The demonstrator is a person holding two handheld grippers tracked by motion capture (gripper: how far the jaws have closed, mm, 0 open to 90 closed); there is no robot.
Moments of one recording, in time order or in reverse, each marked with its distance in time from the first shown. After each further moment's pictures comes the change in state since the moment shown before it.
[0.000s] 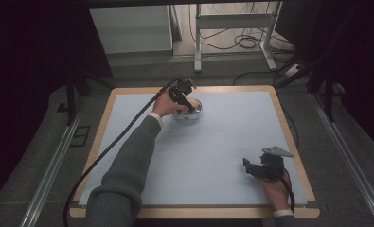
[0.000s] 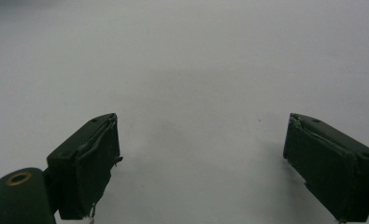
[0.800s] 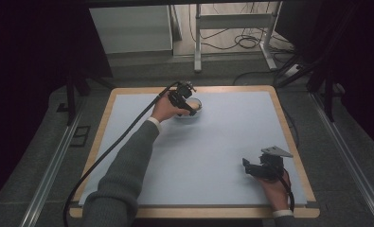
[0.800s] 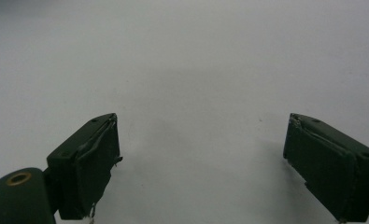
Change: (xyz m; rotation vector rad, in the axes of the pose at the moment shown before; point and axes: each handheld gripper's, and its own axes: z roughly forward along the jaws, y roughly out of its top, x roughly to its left) left arm -0.018 -0.012 -0.008 -0.050 -0.007 0.008; right arm 0.001 0.000 0.000 0.004 -0.005 -0.014
